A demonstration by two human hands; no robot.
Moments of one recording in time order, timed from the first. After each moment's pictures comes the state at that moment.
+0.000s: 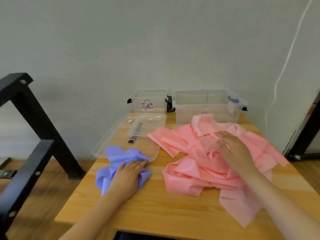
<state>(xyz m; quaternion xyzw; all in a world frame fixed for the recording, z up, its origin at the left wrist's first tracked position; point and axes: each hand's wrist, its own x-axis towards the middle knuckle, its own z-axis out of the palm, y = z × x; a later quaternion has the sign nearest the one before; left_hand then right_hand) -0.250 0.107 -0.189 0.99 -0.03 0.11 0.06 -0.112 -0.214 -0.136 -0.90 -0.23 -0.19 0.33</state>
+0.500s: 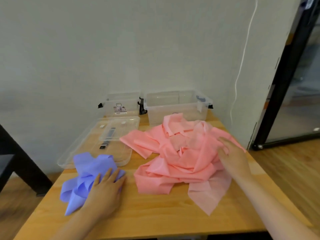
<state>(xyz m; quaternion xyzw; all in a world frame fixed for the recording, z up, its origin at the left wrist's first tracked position) -0.261 0.062 -0.188 0.99 -0.04 0.14 -0.01 -0.141 -0.295 -0.144 -0.90 -0.08 -0.21 0.38</state>
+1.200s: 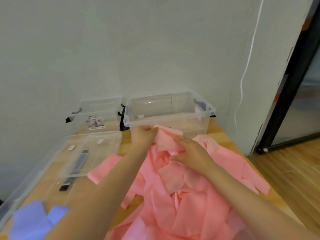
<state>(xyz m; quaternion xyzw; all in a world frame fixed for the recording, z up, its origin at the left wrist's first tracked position) 0.037 -0.048 -0.099 0.79 0.14 0.13 0.58 0.033 -0.211 -0.136 -0.92 -0.24 -0.06 0.31</state>
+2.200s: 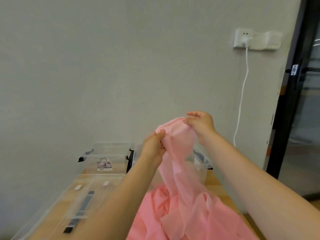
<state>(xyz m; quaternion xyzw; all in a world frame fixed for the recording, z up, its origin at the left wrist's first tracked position) 0.005 -0.069 0.048 0.46 0.00 0.10 0.88 0.066 -0.197 0.090 -0.70 -0.10 -0.16 0.68</state>
